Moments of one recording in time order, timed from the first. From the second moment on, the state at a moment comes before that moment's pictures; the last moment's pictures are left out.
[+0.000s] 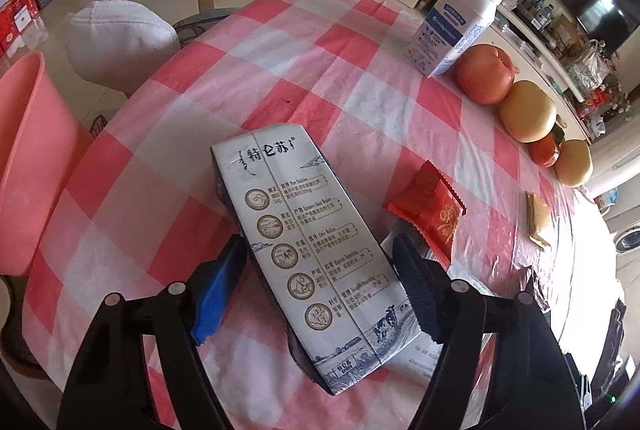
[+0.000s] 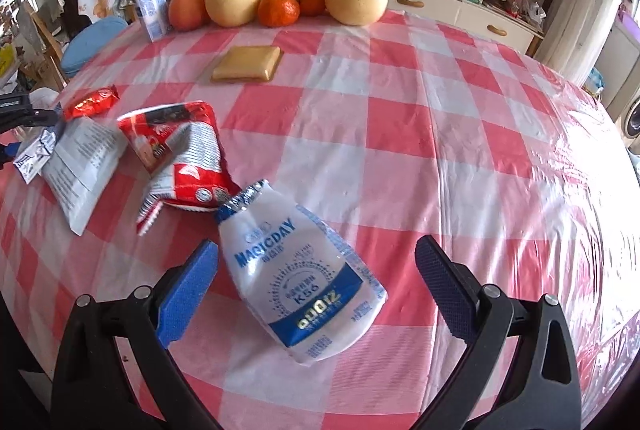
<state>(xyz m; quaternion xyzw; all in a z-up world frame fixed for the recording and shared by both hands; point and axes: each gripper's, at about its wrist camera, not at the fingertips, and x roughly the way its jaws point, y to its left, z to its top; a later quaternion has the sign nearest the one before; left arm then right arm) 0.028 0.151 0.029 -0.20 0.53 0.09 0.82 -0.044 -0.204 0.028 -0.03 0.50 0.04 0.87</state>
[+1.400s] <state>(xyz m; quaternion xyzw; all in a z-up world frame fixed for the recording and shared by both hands) -0.018 0.190 0.077 -0.21 0.46 0.00 0.86 -0.056 -0.199 0.038 0.03 0.45 0.04 0.89</state>
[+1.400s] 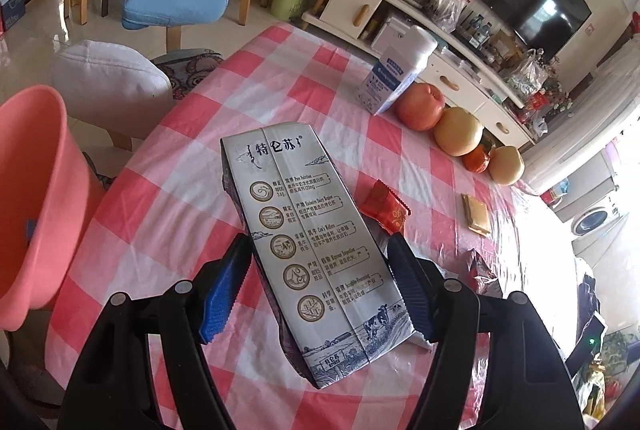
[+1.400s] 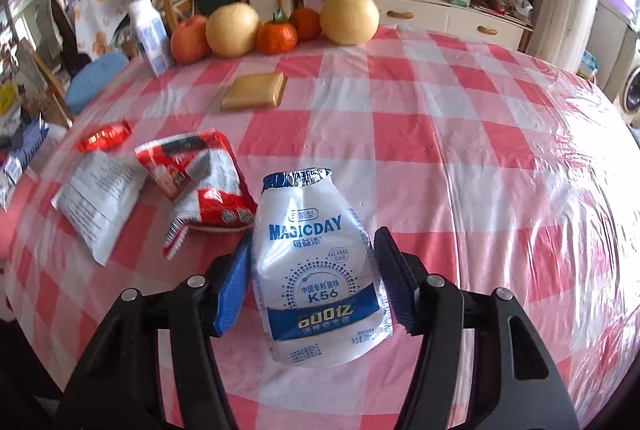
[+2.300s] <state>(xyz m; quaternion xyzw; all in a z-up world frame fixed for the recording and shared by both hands) -0.065 0.303 0.107 -0.29 0.39 0.02 0.87 -0.072 -0.063 0.121 0.18 0.38 0.23 0.88</state>
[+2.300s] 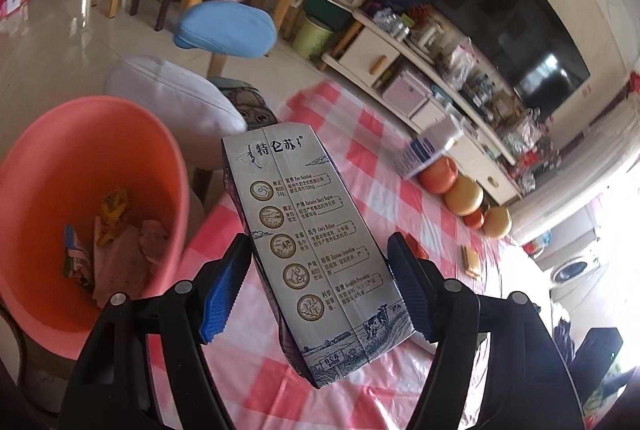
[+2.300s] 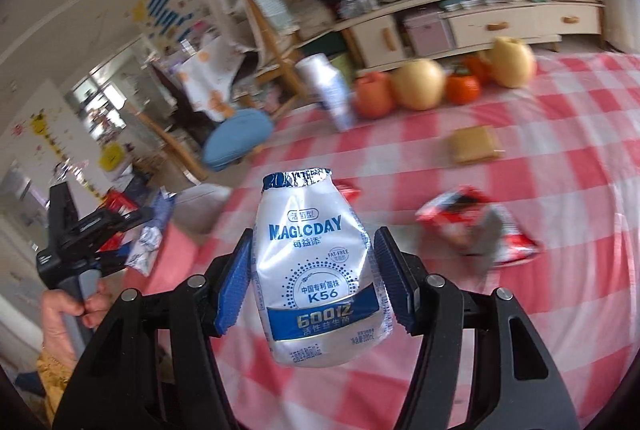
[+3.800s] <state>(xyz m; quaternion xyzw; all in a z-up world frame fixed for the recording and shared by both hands) -0.117 0.444 0.112 -0.29 0.26 0.21 0.90 -0.082 0.204 0.129 0.05 0.37 0.35 0.86</state>
